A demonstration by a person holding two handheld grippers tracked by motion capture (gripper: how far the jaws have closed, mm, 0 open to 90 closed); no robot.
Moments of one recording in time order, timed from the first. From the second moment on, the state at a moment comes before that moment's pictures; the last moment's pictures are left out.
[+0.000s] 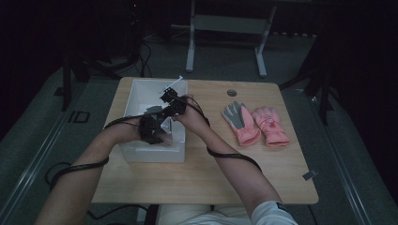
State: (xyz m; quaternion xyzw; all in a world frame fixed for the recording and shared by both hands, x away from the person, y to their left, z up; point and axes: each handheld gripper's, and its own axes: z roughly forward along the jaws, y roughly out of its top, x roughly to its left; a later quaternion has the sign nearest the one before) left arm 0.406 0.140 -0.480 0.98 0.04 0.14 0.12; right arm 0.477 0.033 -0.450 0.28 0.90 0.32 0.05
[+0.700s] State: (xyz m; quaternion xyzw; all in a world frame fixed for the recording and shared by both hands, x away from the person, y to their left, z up) left arm 0.415 0.141 -0.480 0.98 0.09 0.12 0.13; right arm 0.472 -0.047 -0.399 0.28 0.85 0.45 0.08
